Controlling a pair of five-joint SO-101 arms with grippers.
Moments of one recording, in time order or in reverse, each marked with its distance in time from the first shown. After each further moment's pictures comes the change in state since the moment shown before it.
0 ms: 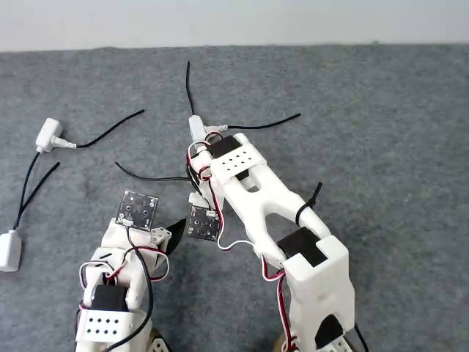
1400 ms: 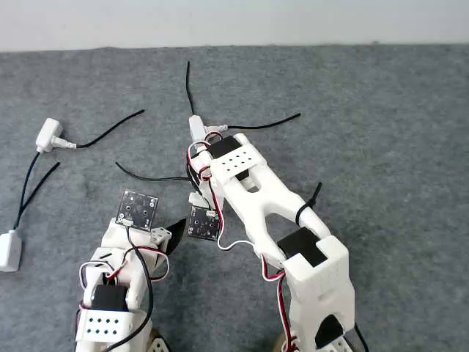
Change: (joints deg) left arm 0.0 0.0 0.0 0.0 0.0; right arm 0.0 0.0 0.0 -0.6 0.0
